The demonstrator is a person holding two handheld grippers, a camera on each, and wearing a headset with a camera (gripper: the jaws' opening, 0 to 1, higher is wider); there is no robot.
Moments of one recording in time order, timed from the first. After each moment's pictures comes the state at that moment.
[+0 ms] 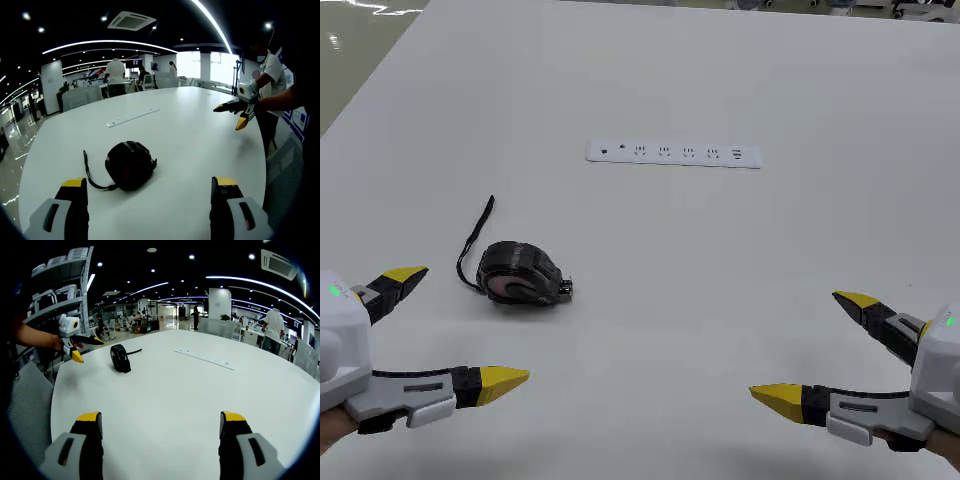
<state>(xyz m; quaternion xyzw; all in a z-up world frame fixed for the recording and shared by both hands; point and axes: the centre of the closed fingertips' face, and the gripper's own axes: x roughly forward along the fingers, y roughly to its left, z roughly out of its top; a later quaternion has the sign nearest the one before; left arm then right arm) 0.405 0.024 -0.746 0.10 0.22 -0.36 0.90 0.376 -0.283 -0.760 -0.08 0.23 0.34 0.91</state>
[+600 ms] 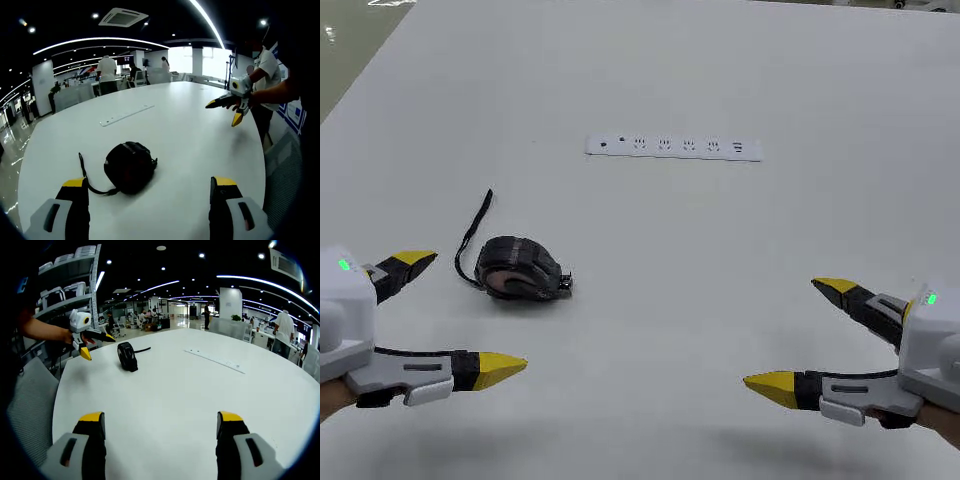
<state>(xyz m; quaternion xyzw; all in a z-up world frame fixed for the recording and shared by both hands) 0.419 0.020 -0.751 0.12 0.24 -0.39 0.88 0.385 -0.267 -0.764 -0.09 0.23 0.39 0.89</state>
